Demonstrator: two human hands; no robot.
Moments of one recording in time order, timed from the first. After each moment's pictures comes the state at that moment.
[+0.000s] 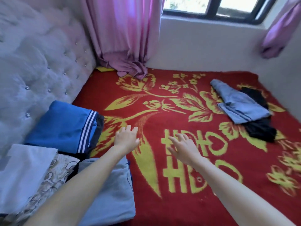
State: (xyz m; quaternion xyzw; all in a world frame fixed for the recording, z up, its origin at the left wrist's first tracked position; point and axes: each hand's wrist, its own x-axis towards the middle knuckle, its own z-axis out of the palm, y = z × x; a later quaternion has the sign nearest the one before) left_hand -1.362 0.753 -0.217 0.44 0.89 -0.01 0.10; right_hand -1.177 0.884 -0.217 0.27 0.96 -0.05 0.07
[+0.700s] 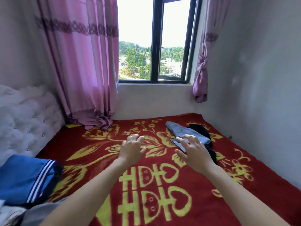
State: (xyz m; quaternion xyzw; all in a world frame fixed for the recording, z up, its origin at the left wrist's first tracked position) left_hand -1.087 0.832 -0.073 0.55 0.81 0.16 -0.07; right_hand -0.870 0.914 -0.048 0.37 0.92 0.02 -0.14
